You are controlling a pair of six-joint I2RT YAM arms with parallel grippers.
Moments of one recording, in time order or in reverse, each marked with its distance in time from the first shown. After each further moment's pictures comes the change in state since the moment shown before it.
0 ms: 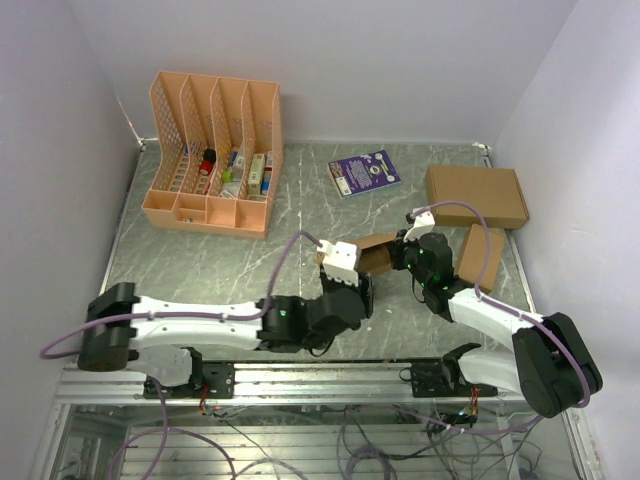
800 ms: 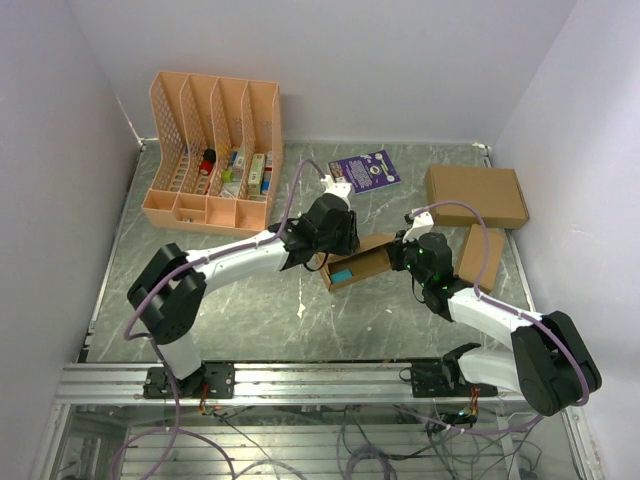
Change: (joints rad) left arm 0.580 0.248 0.200 -0.010 0.785 0.195; right arm -0.005 0.011 0.000 0.000 -0.025 0.000
